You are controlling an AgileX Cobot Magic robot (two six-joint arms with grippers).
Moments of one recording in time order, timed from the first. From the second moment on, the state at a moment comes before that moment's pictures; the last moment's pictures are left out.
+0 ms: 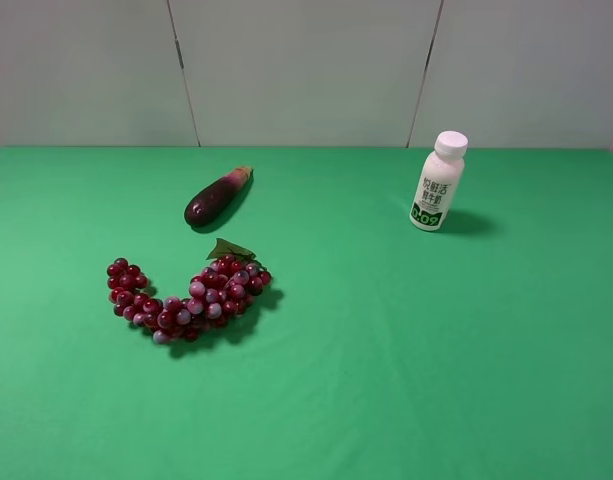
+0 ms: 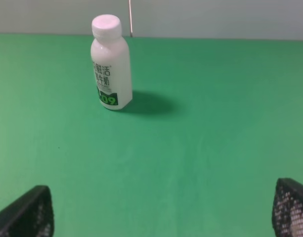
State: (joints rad) left arm 0.02 0.00 -0.49 -0.07 1.06 0.16; right arm -0.08 0.00 -0.50 0.18 1.03 -0.15
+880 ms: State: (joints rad) left arm 0.02 0.00 -0.49 -0.07 1.06 0.16; right arm -0.08 0.00 -0.50 0.18 1.03 -0.15
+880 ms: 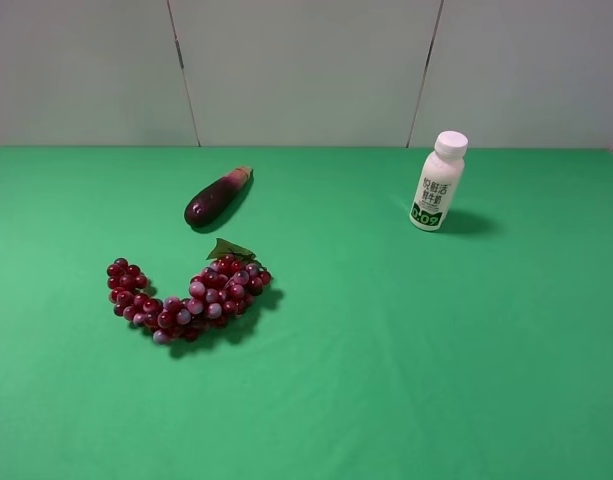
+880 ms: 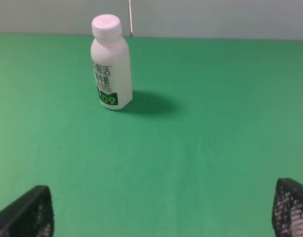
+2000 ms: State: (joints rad) left arm 0.02 0.00 -0.49 -0.07 1.06 0.16; right arm -0.08 0.00 -0.50 0.18 1.03 -0.15
